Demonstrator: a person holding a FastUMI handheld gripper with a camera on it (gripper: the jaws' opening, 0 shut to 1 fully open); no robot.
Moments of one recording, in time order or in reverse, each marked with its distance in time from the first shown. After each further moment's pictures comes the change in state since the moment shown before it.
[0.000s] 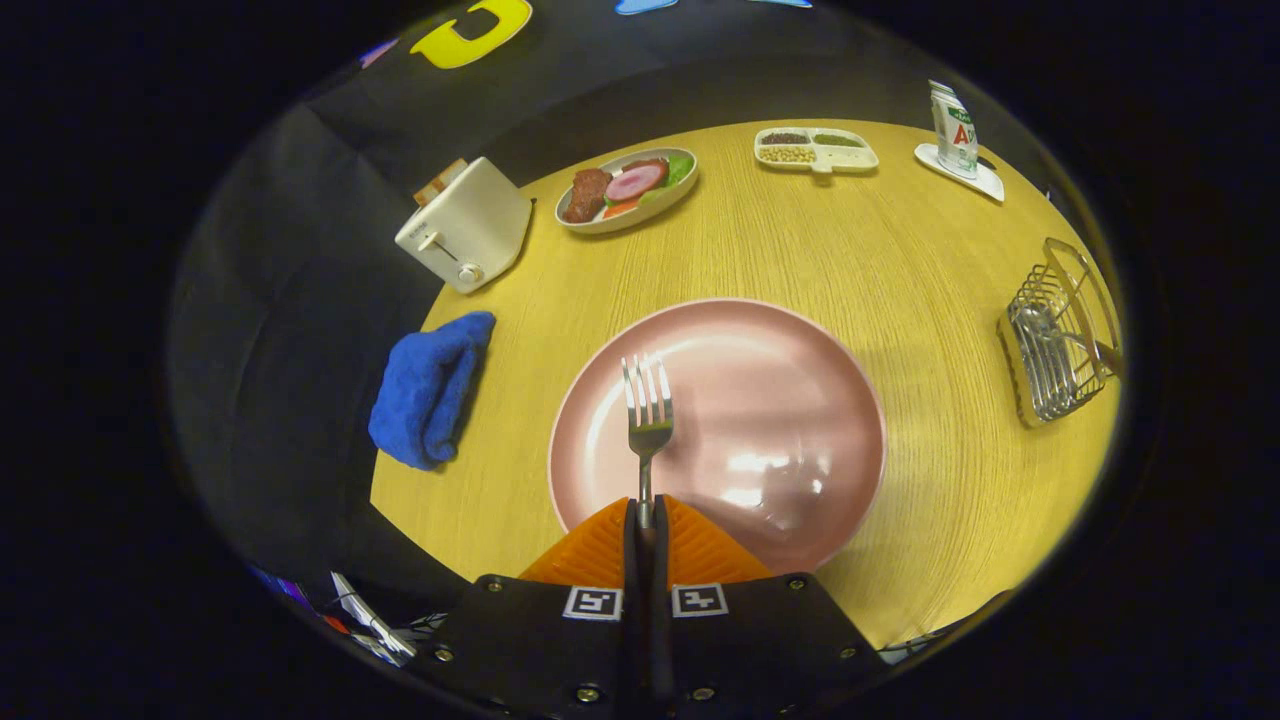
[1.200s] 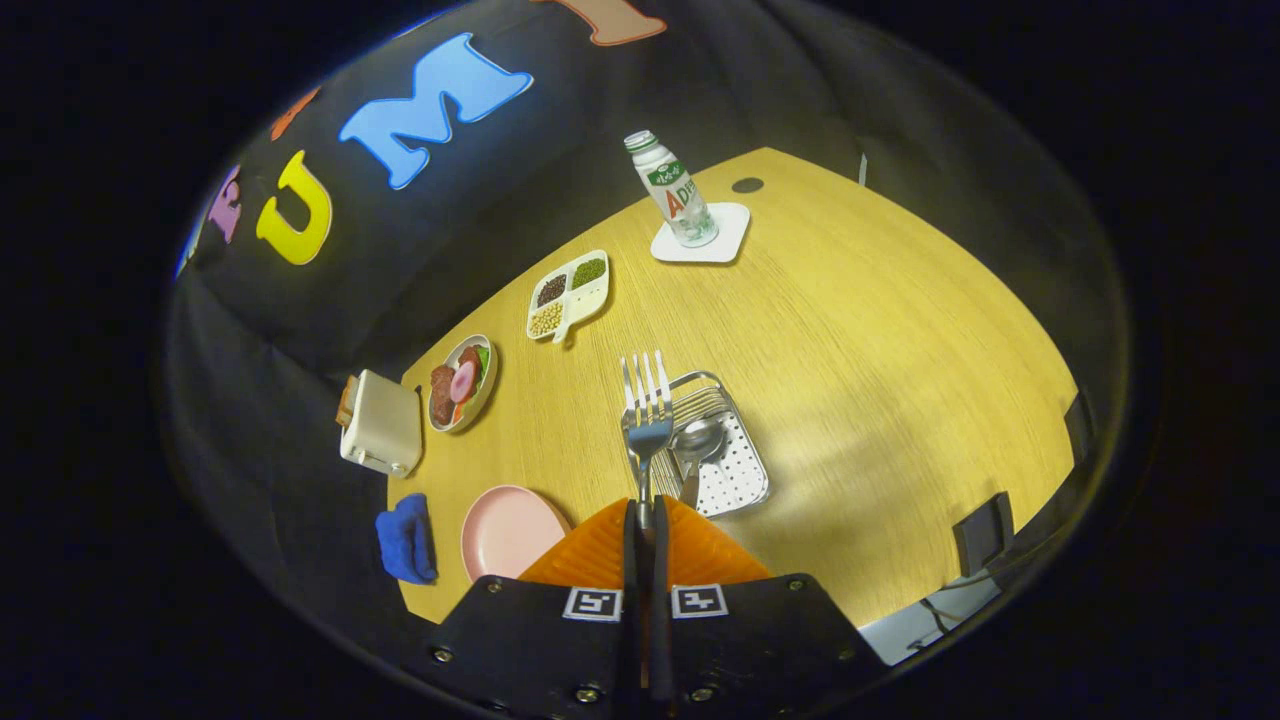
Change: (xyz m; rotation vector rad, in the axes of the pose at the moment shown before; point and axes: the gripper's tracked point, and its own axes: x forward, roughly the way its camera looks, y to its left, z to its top) arm -0.150 -0.196 0.074 0.404 -0.184 -0.124
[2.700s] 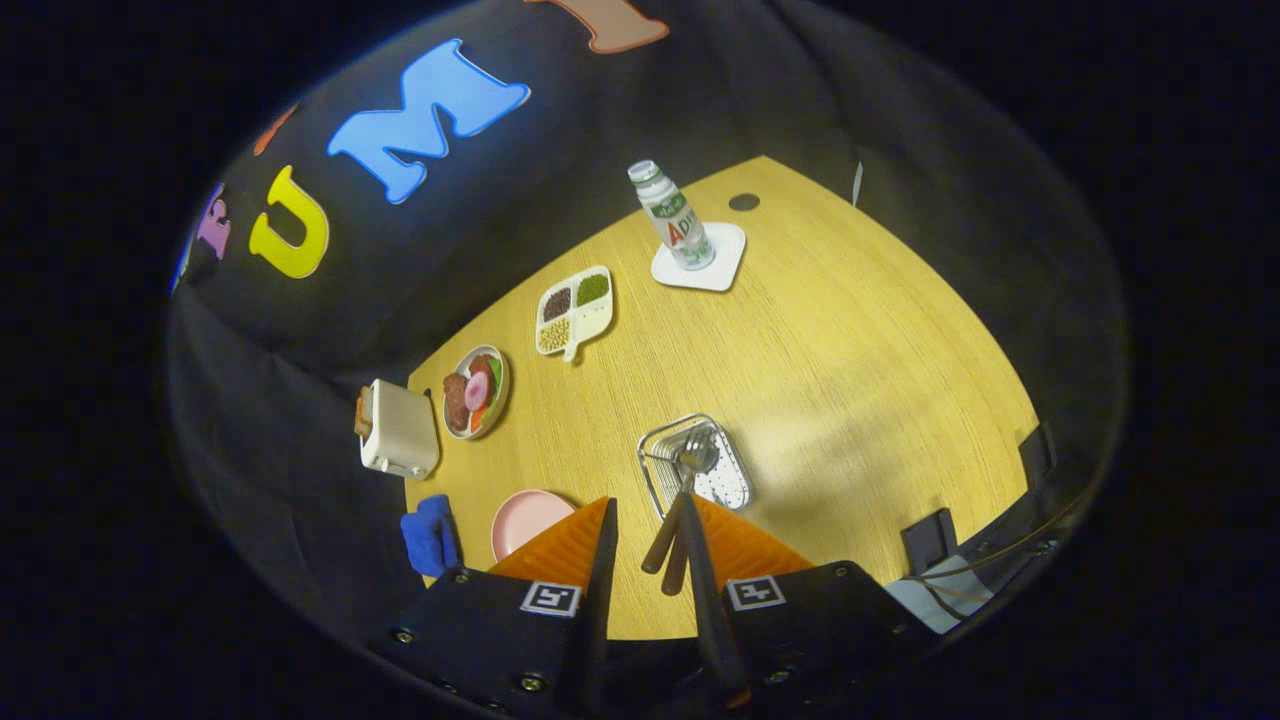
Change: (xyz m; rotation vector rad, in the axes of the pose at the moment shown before) arm -0.074 0.021 0.069 -0.052 -0.047 -0.026
